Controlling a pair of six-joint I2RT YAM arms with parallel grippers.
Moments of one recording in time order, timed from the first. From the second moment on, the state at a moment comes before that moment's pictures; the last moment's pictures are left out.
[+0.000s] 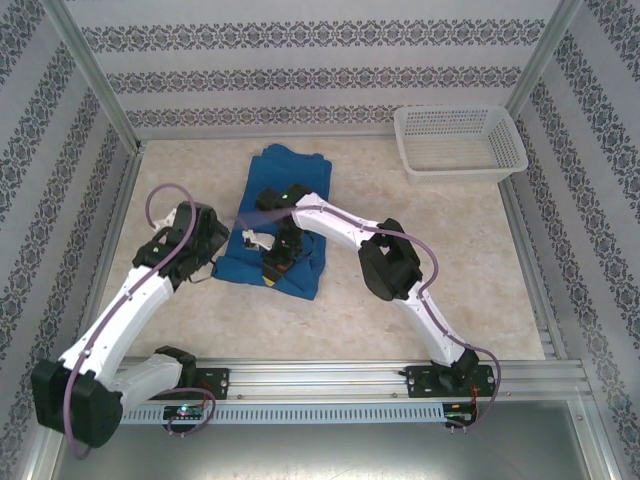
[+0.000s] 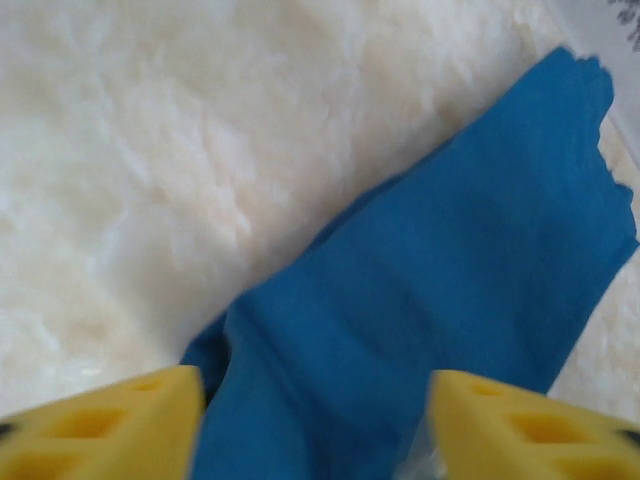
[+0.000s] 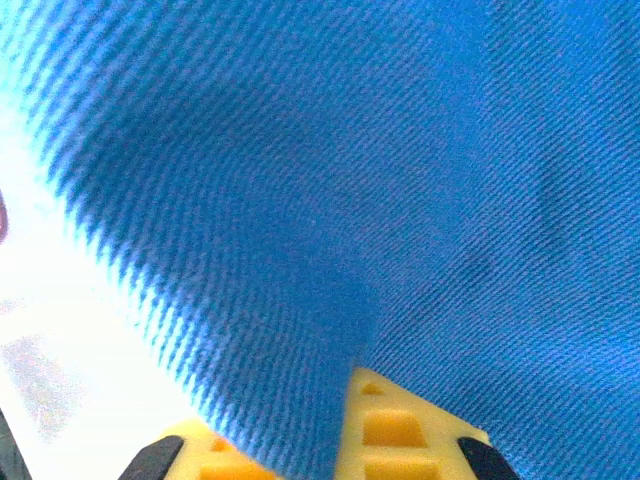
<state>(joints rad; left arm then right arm) -0.29 1.03 0.85 -0.72 -0.22 -1.12 0.82 2.41 2.16 -1.32 -0.65 -0.21</state>
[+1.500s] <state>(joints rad) -0.36 1.30 0.82 -0.63 -0.30 -1.47 0.88 2.02 1.76 -1.13 -0.38 -0.13</state>
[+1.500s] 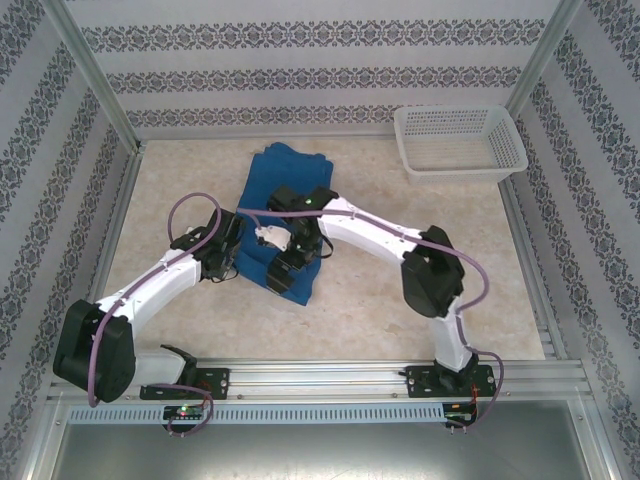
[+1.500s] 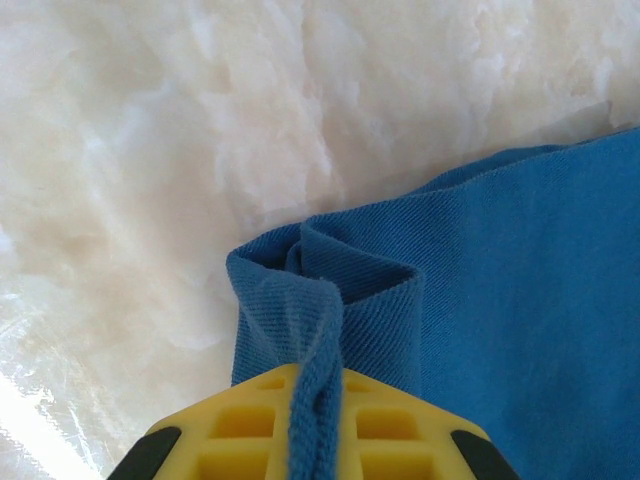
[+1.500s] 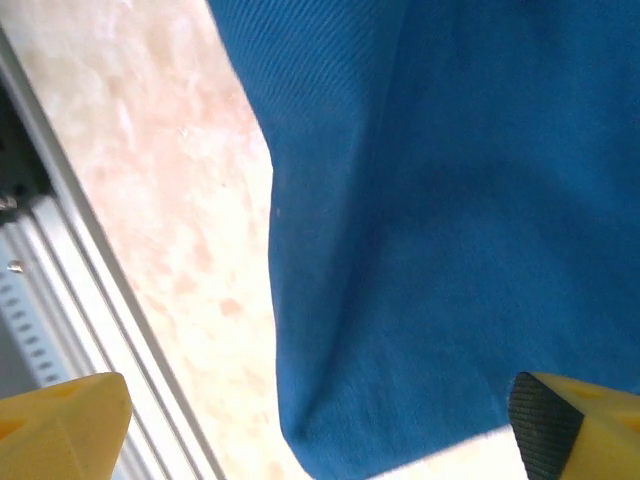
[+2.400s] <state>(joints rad) -0.35 1.36 0.91 -0.67 -0.34 -1.45 0.97 1.97 1.58 -0.95 -0.07 -0.14</state>
